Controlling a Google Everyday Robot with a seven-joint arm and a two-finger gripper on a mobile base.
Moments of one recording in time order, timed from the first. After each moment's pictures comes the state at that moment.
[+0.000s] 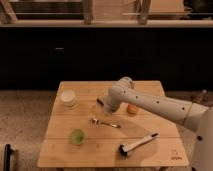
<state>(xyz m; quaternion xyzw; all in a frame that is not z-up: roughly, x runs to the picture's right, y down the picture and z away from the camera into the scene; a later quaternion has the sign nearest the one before) 0.000 0.136 0.834 -0.29 -0.15 0.04 0.94</state>
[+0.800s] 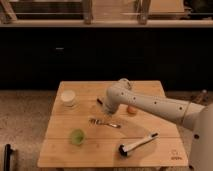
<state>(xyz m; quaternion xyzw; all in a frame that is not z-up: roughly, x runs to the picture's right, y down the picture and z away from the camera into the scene) -0.005 0.151 0.838 -0.30 -0.14 0.04 0.94</state>
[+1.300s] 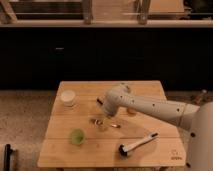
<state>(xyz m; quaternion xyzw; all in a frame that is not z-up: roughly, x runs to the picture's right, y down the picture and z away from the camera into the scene) -0.010 0.171 0.852 -0.31 -0.14 0.04 0.94</state>
